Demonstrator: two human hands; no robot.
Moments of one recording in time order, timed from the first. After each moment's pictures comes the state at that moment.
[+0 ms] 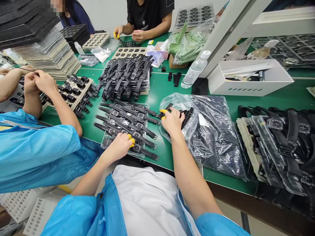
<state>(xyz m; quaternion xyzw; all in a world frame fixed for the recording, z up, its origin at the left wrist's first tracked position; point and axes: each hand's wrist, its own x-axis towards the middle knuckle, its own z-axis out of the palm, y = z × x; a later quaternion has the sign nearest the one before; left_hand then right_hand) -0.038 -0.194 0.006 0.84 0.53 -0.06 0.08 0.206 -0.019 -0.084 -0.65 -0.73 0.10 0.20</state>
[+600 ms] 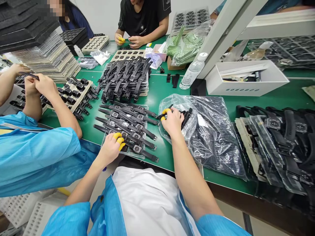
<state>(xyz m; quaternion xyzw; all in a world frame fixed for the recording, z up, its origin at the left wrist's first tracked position) -0.074 -0.218 -0.009 0.80 0.59 0.08 -0.03 0.208 -0.015 -0.082 -0.65 -0.71 0.12 0.25</state>
